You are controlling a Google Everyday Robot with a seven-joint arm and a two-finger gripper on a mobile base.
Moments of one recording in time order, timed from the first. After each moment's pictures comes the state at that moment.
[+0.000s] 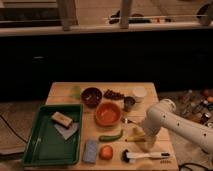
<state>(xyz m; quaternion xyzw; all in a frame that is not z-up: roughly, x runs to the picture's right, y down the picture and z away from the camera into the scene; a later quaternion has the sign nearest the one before) 0.220 0.268 0.795 -0.32 -0.11 -0.14 0.93</state>
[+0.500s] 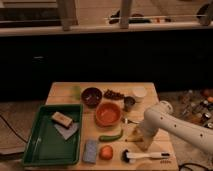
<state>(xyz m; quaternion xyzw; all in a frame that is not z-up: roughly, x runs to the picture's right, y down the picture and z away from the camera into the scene) 0.210 0.281 0.800 -0.33 -0.11 -0.16 0.92</state>
